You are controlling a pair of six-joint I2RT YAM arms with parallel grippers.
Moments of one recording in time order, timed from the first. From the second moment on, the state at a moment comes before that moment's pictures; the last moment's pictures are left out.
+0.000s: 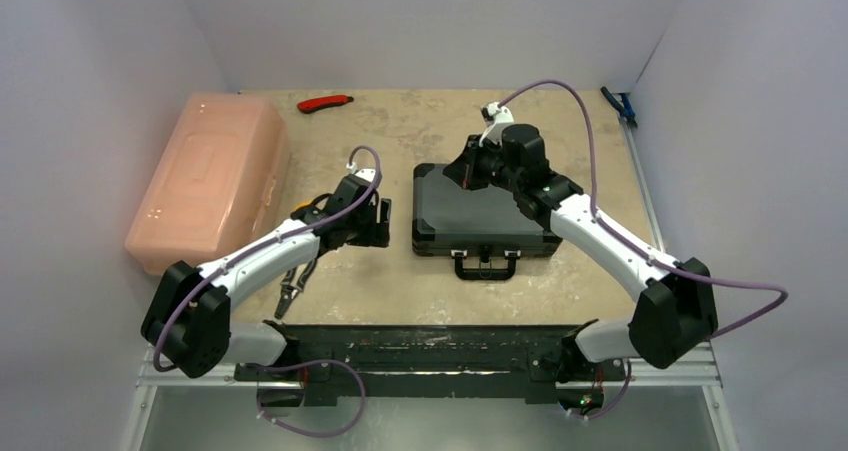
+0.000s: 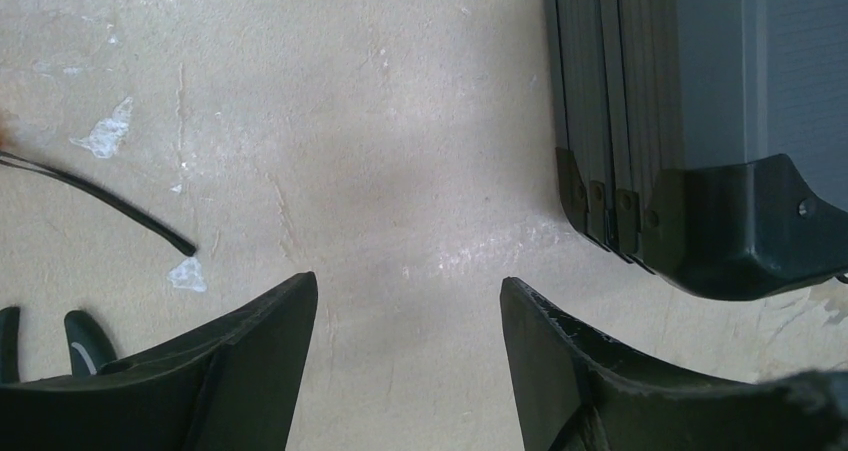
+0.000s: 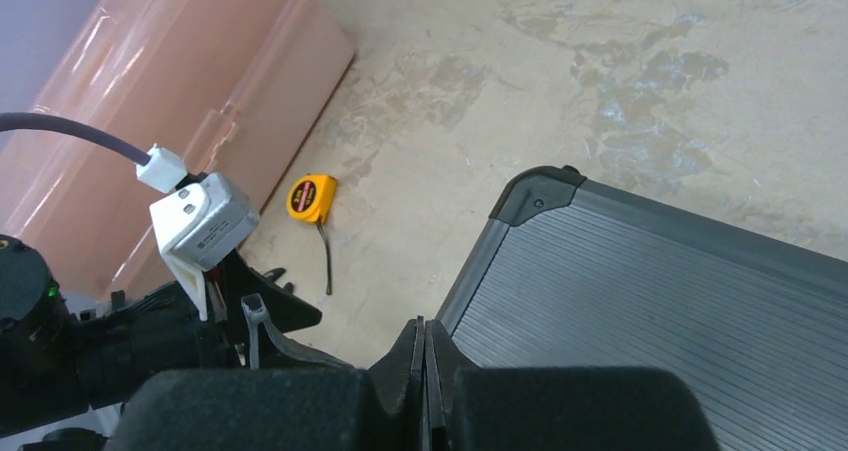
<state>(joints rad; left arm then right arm) -0.59 1.32 0.84 -0.43 -0.12 -0.45 0.52 1.35 1.08 -0.08 -0.23 0.45</state>
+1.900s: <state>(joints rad) -0.98 1.41 0.74 -0.22 -0.08 -0.84 0.53 1.18 0.73 -0.27 0.10 0.64</state>
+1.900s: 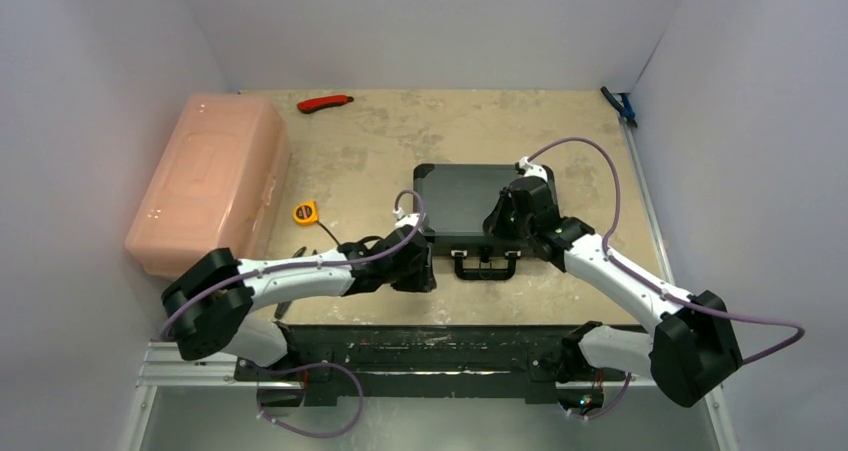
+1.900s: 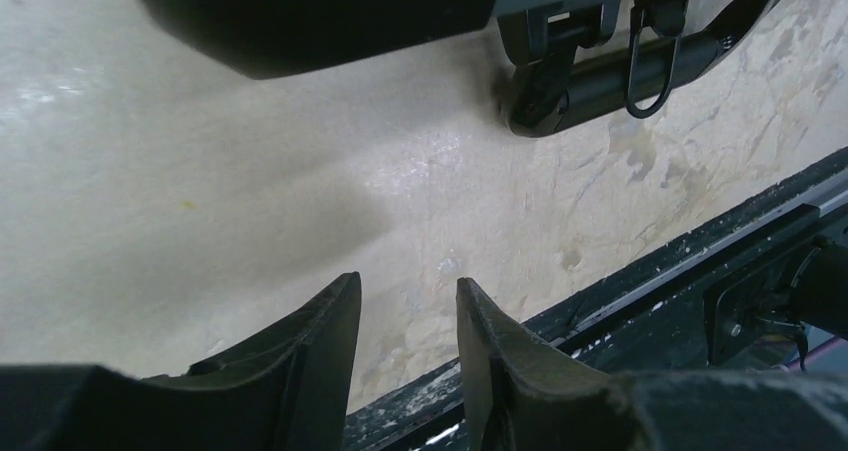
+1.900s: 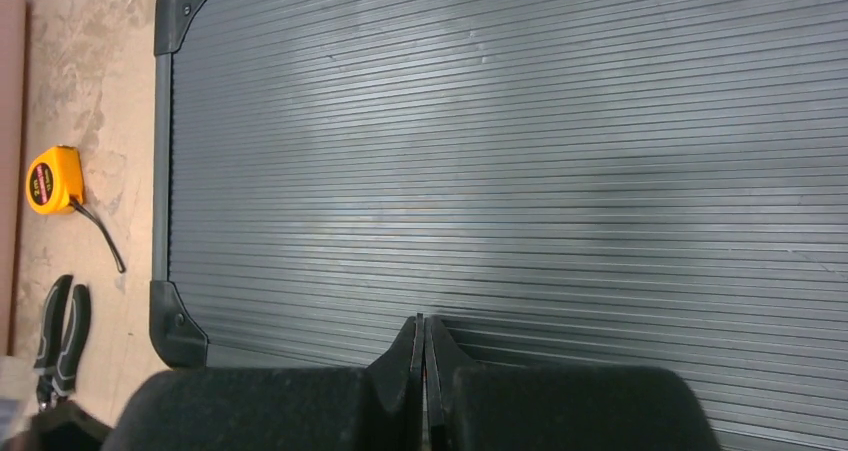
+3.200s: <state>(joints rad) -1.21 1.85 1.00 -0.04 -0.36 -1.36 0.52 1.09 0.68 -0.33 0.28 0.77</state>
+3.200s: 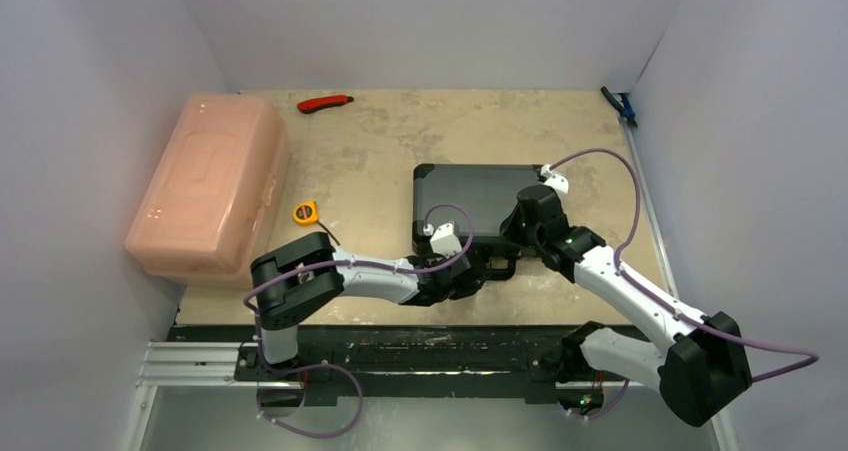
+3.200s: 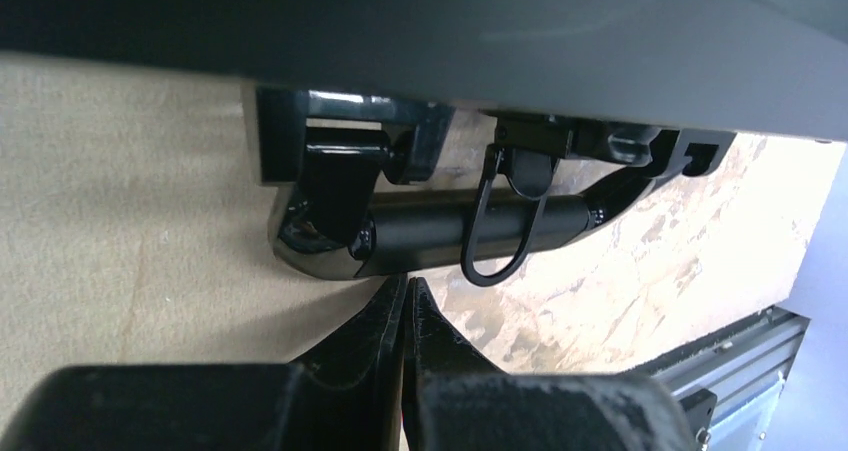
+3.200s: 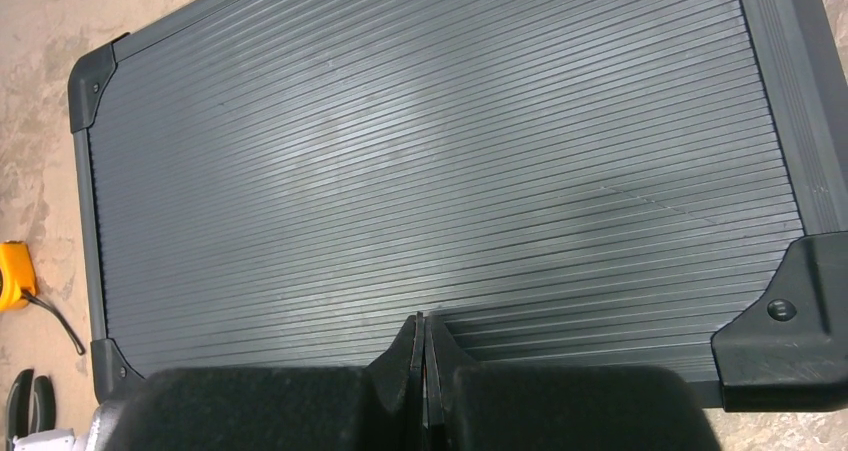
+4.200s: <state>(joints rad) -1.21 1.87 1.08 0.02 -0.43 -1.29 0.52 1.08 0.68 -0.34 0.28 0.77</state>
